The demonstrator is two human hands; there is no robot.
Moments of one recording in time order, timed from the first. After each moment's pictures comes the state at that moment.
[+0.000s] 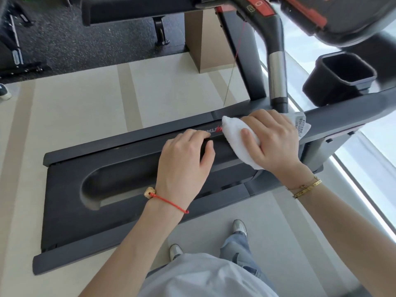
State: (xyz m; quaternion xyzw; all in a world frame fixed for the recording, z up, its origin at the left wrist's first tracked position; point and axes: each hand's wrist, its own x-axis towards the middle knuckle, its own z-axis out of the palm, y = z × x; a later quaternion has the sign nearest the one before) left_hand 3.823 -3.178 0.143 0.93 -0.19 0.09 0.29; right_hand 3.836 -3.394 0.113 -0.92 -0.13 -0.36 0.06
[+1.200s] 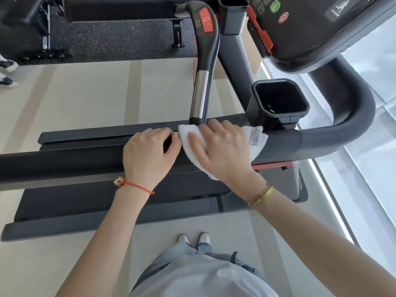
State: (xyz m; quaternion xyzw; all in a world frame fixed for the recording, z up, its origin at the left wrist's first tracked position) left_hand 3.843 -3.370 0.130 0.96 -0.05 0.20 0.17; right_hand 3.859 -3.540 0.120 -0.93 -0.16 -0.31 0.09
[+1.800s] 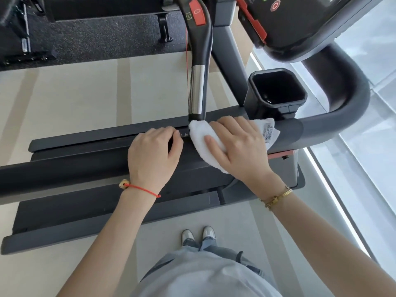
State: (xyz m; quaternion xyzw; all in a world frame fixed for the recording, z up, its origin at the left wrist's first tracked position) left_hand 3.842 -3.367 0.128 0.96 -0.09 0.18 0.20; right_hand 3.846 -3.563 0.114 -0.92 -0.18 -0.33 0.10
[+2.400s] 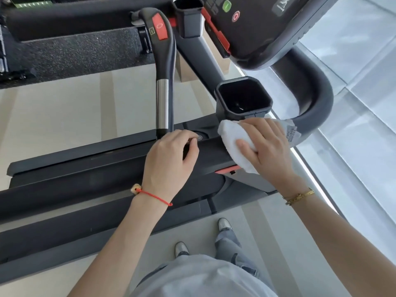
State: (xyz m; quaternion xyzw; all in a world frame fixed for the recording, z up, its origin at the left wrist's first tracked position) left_hand 3.852 -3.453 0.141 0.92 -0.19 0.13 0.32; right_hand 3.845 -3.684 0.111 -0.91 -0.17 -0.35 0.13
